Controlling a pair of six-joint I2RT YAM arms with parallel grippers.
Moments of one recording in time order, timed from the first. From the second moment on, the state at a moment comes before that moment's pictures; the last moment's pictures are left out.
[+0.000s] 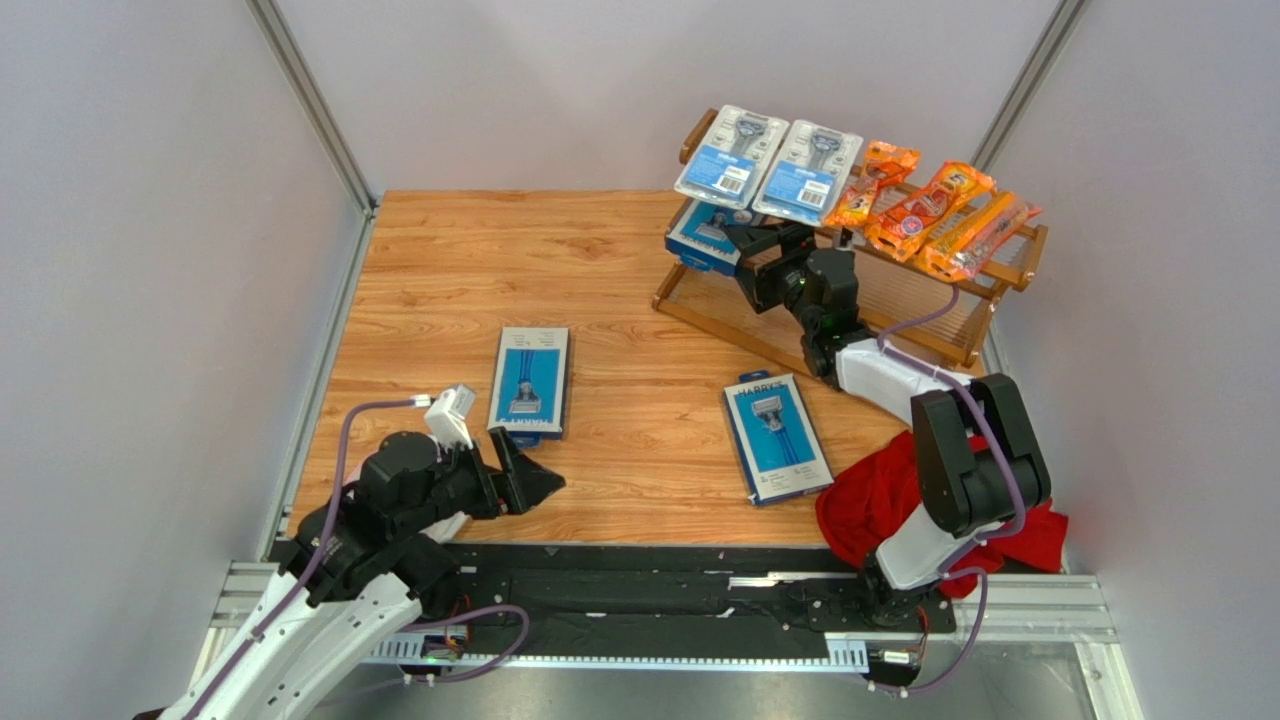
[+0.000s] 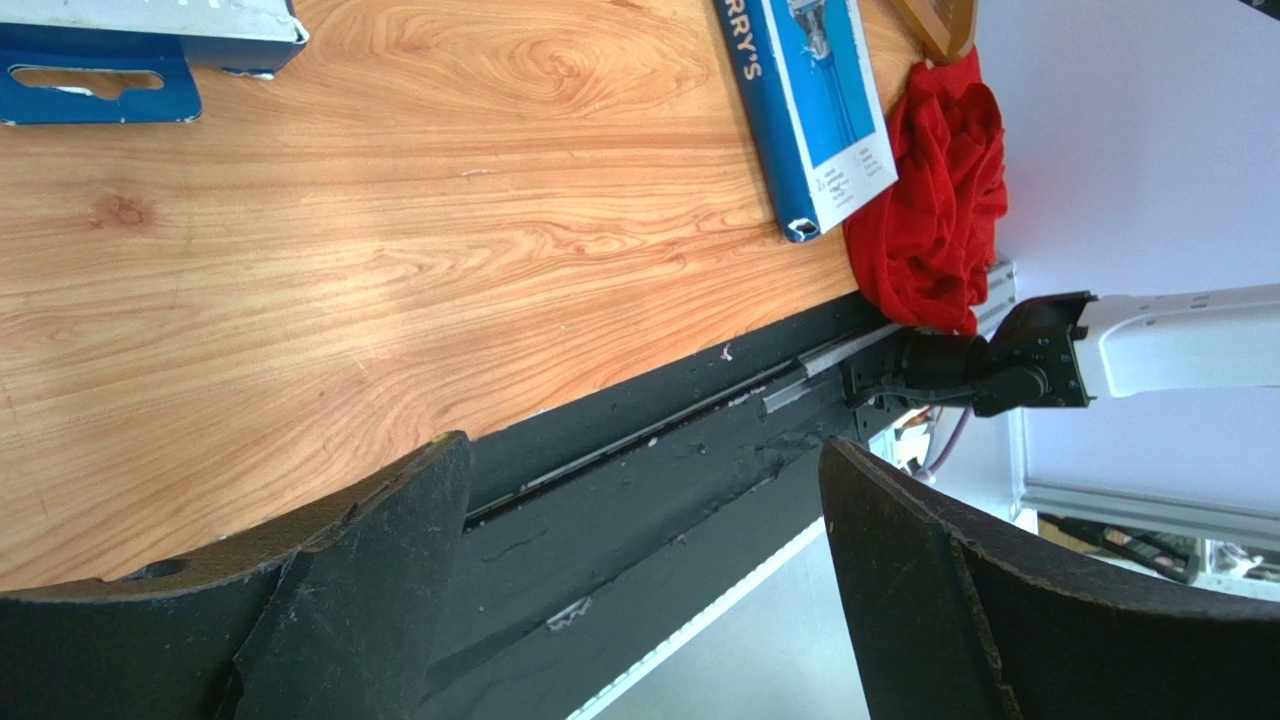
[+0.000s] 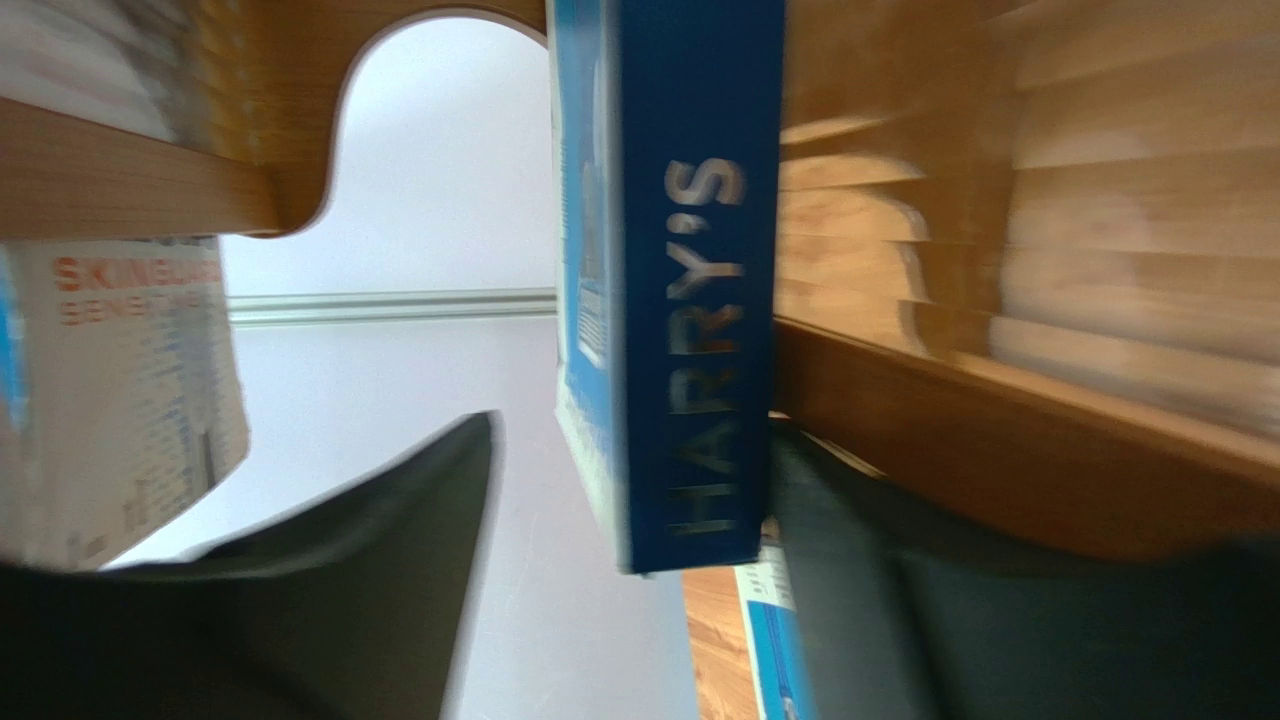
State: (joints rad) left arm -0.65 0.28 0.57 -0.78 0.15 -0.83; right arm 0.28 1.64 0.91 0.59 -0.09 1.40
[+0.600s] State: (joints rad) left arm -0.65 0.28 0.57 -0.78 0.15 -0.83; right arm 0.28 1.54 0.83 0.52 -0.08 1.34
